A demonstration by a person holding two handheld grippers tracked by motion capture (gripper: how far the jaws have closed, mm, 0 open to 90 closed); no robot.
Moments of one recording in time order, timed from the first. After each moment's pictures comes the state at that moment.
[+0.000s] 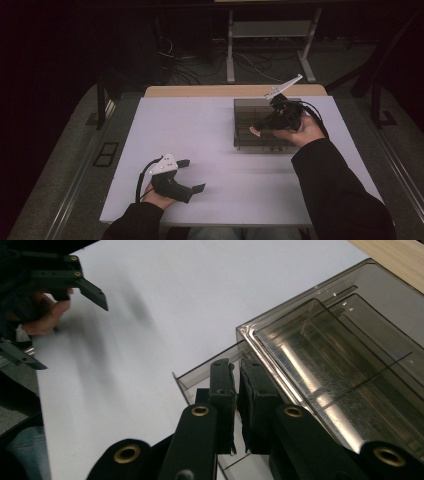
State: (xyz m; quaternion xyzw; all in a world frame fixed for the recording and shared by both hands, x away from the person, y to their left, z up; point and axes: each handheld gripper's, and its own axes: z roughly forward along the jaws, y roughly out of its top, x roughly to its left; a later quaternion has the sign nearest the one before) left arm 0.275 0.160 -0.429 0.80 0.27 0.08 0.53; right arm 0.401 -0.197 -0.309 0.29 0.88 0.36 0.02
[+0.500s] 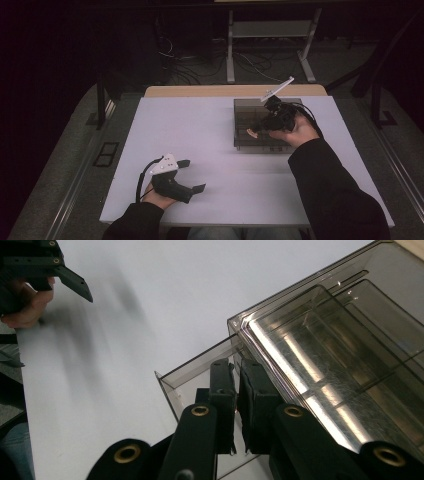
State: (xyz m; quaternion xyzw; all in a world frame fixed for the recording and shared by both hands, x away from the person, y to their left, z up) left arm 0.275 0.159 -0.429 0.80 0.27 0.08 0.53; right arm 0.414 -0.188 -0.326 0.29 0.89 0.35 0.00
